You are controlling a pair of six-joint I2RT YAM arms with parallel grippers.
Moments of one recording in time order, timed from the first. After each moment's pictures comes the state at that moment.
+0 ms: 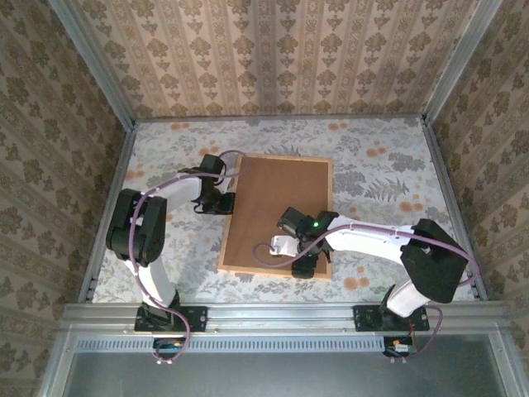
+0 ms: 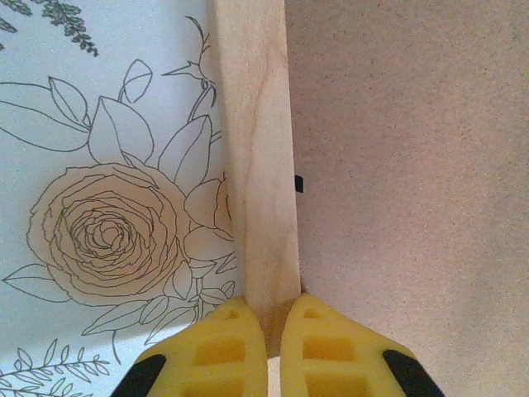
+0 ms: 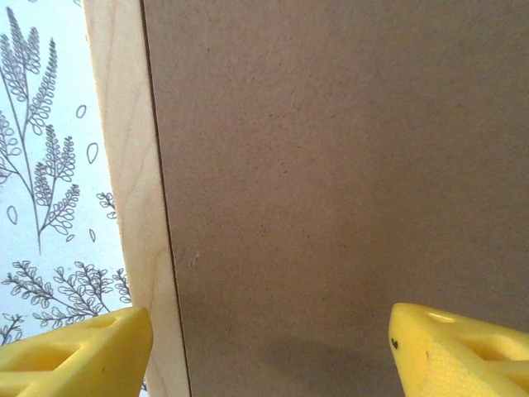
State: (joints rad) left arm -0.38 1.80 1.11 -0.63 0.24 -0.19; right arm 0.89 1.56 0.92 -0.74 -0.03 -0.51
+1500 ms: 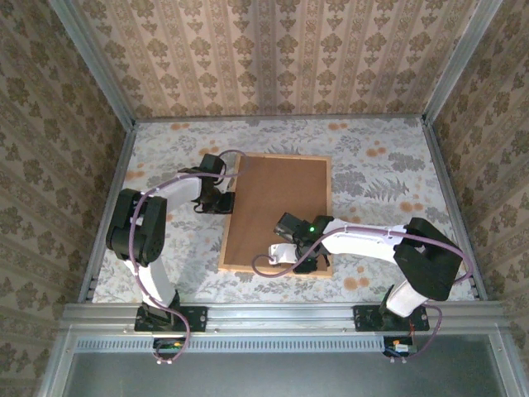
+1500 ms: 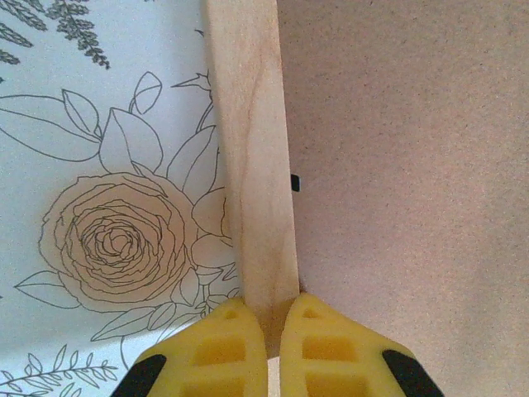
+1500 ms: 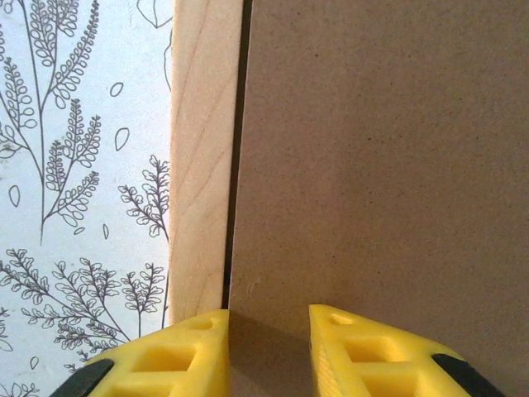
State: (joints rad) left arm -0.38 1.80 1.11 -0.62 0.24 -0.19; right arm 0.92 1.60 0.90 -0.69 -0.01 -0.64
